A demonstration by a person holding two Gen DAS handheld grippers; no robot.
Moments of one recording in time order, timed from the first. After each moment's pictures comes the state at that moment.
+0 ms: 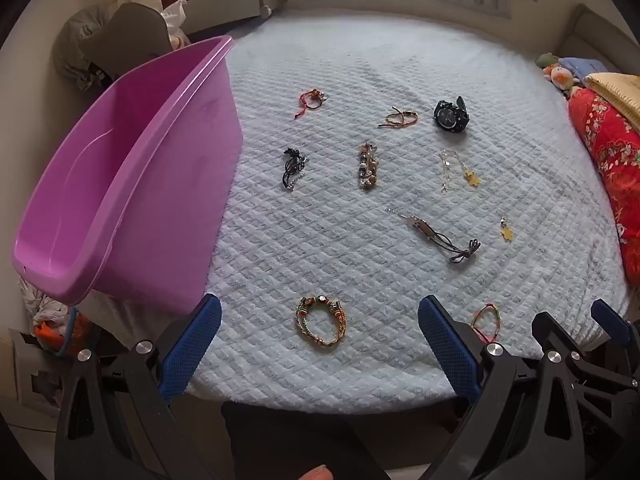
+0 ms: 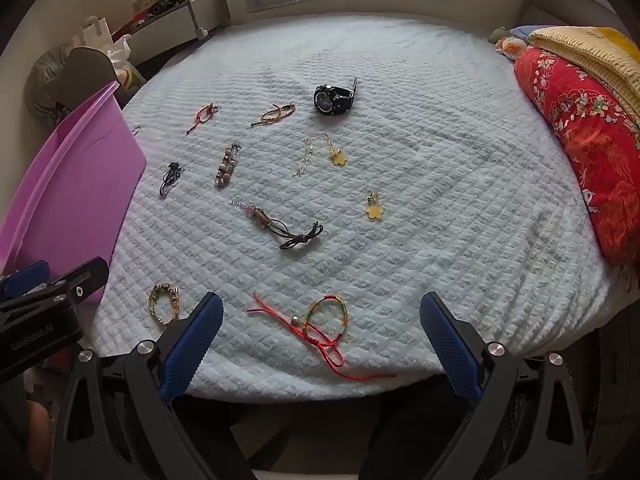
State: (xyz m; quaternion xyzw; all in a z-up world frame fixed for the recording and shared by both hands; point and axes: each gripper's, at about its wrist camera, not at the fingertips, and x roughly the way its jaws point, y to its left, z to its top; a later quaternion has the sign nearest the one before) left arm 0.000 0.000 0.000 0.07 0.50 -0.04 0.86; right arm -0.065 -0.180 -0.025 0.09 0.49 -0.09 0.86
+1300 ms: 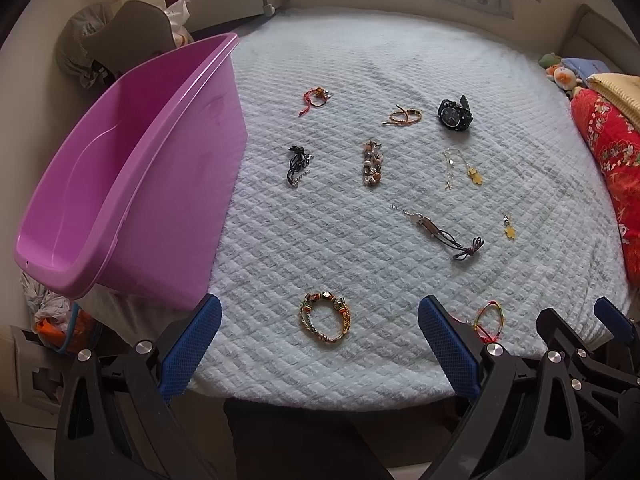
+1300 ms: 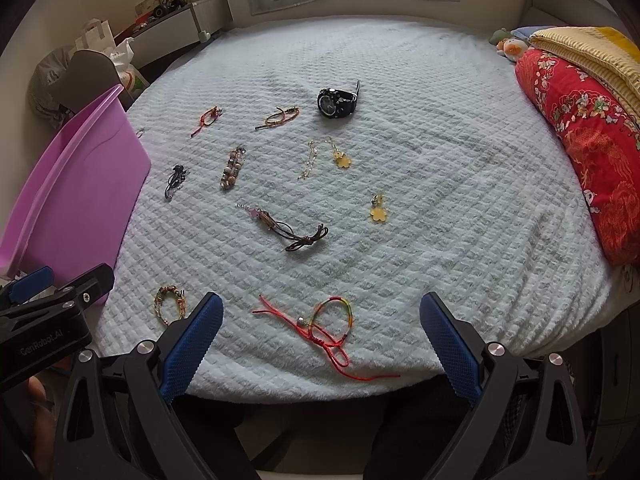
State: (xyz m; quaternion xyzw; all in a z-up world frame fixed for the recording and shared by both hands) left arm -0.001 0.005 -0.001 0.06 0.50 -0.04 0.86; right arm -0.066 -0.176 -0.020 0.10 0.49 -0.08 0.86
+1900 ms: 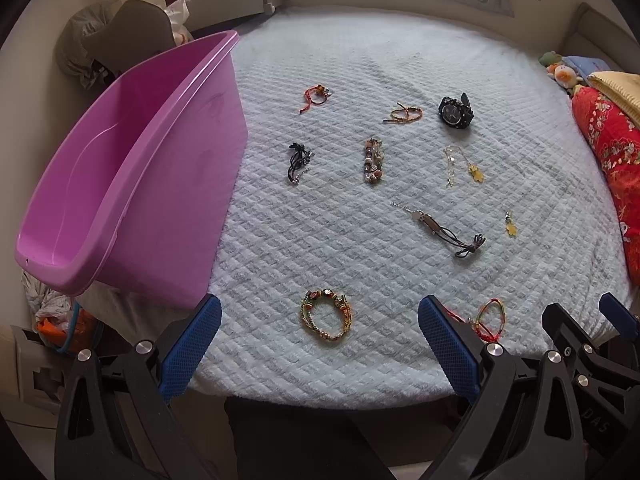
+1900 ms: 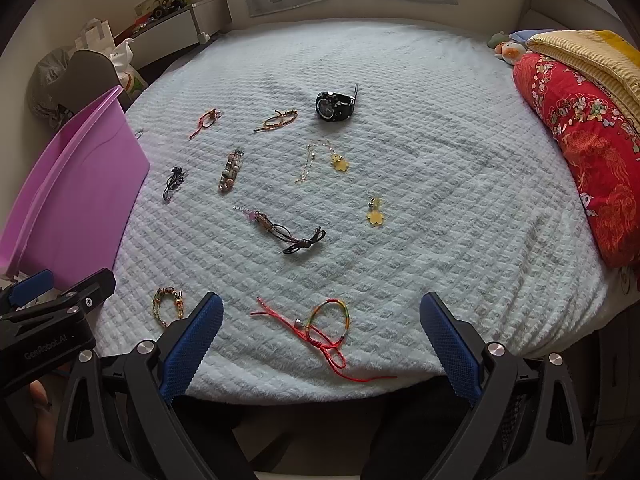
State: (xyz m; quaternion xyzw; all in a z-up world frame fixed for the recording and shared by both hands) left arm -0.003 0.005 -0.002 0.07 0.51 -0.03 0.86; right arm -0.066 -0.176 -0.018 0.09 0.48 -0.09 0.87
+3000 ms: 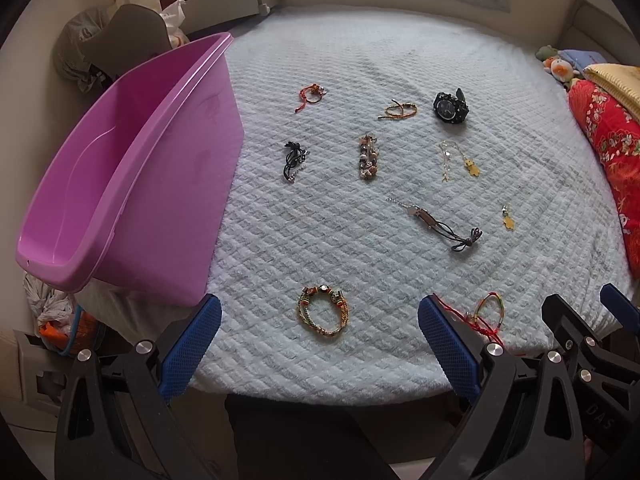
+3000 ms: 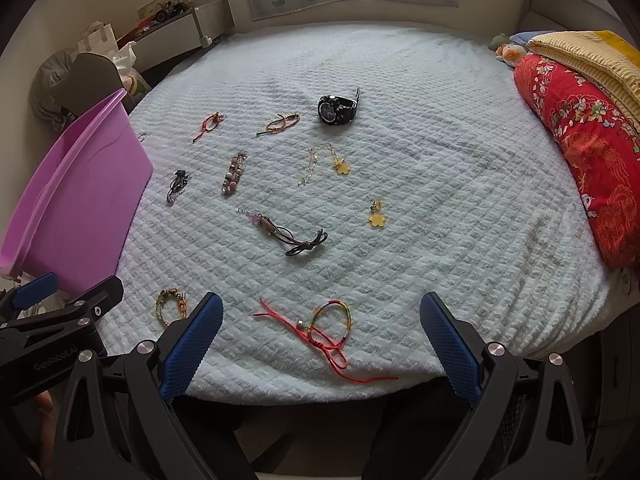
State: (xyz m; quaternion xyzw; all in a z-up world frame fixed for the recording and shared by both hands) left arm -0.008 -0.003 -0.003 0.08 0.51 -0.03 0.86; right arm -0.069 -0.175 -0.016 0.09 0.48 -0.09 0.87
